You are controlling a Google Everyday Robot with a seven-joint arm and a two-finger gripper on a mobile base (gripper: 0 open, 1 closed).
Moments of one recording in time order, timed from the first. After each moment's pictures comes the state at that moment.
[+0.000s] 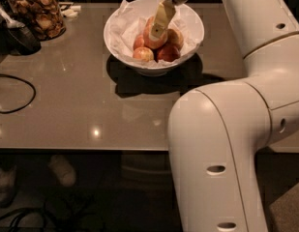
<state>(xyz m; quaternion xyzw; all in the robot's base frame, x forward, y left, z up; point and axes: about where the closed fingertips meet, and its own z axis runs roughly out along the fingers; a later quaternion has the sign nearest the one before) 0.722 -0.045 0.967 -0.60 0.76 0.06 0.22</state>
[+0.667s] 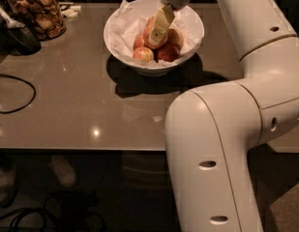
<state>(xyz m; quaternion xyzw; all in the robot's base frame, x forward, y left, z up) 0.729 -0.045 0.948 -0.60 0.77 0.07 0.21</state>
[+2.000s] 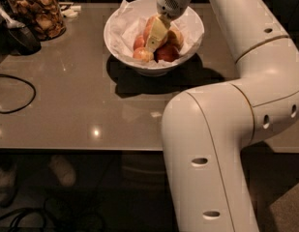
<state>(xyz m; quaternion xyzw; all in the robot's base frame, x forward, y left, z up) 0.725 -0.036 0.921 -0.59 0.78 0.10 0.18</state>
